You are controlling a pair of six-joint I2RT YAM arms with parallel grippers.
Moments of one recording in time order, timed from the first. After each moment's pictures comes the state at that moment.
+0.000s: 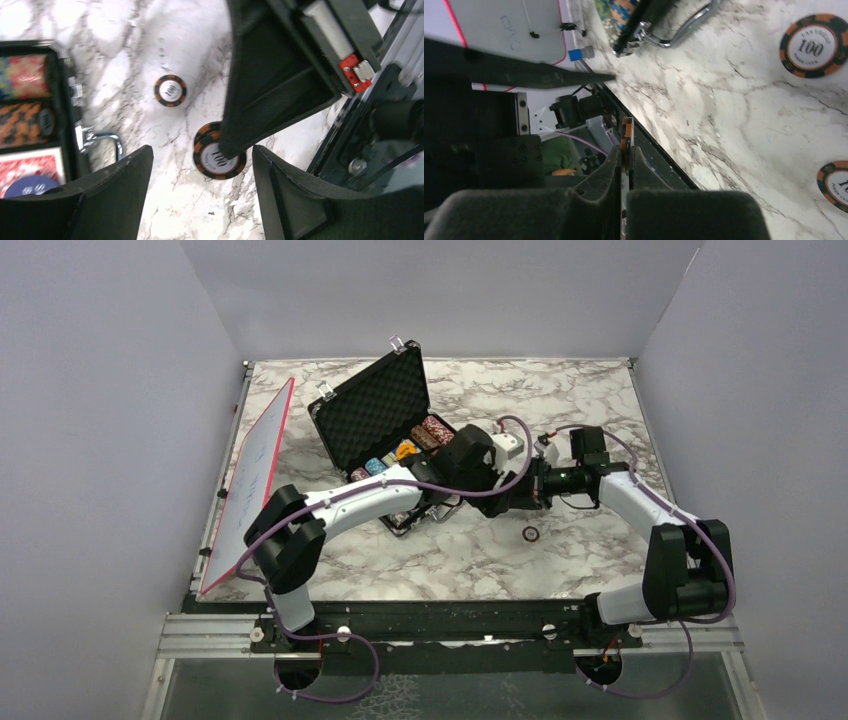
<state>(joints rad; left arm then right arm) -0.95 1.76 1.35 -0.29 0.21 -0.16 0.10 1.42 0.80 -0.43 -0.99 0.48</state>
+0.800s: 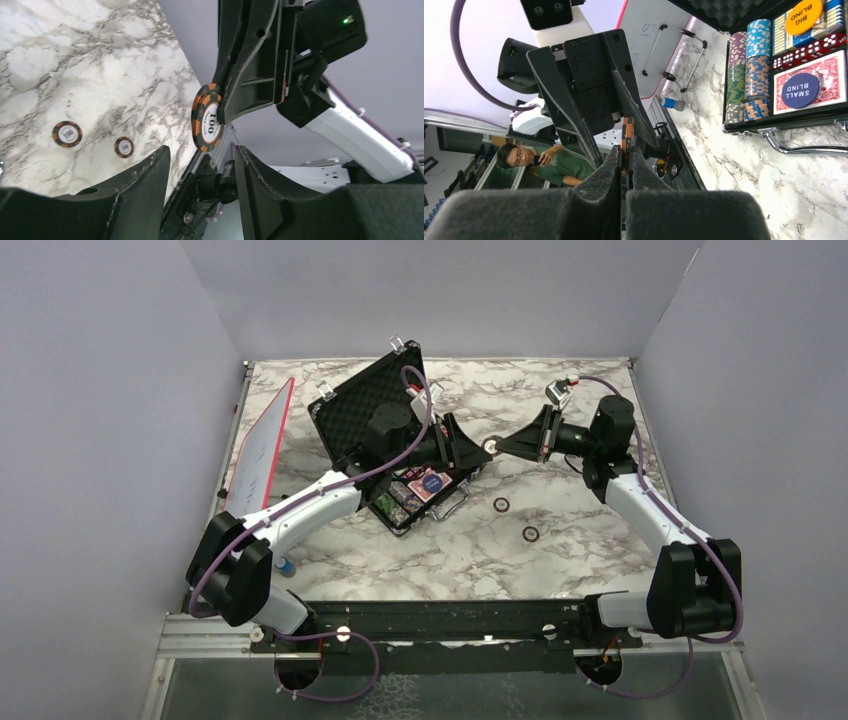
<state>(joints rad) -0.69 1.46 1.04 0.30 0.52 -0.97 0.10 1.33 0.83 0.42 -1.17 1.10</state>
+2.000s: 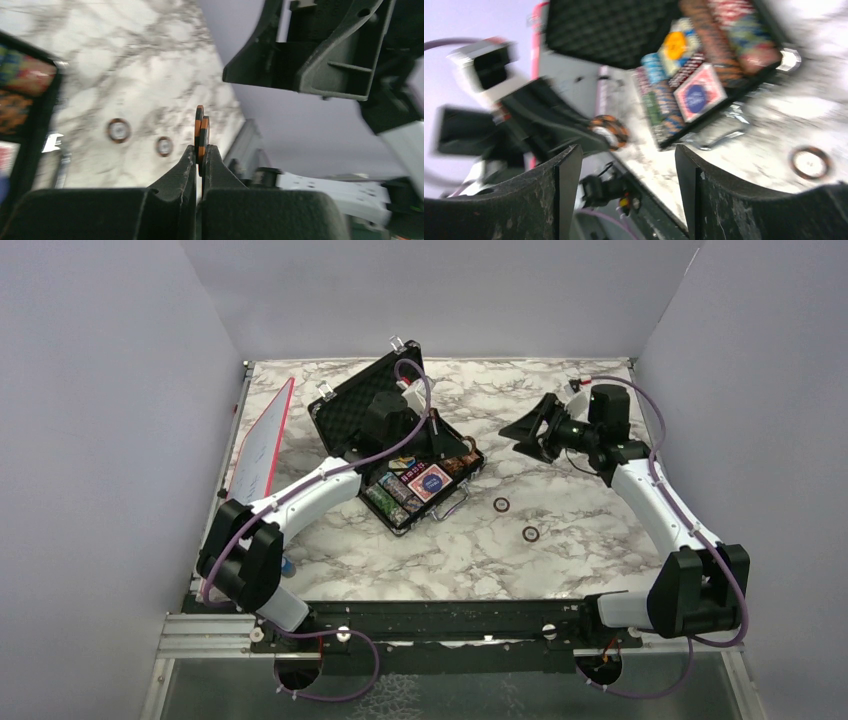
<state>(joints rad) -0.60 1.53 1.08 0.15 0.48 -0.78 0.11 1.33 1.02 -0.19 -0.74 0.80</state>
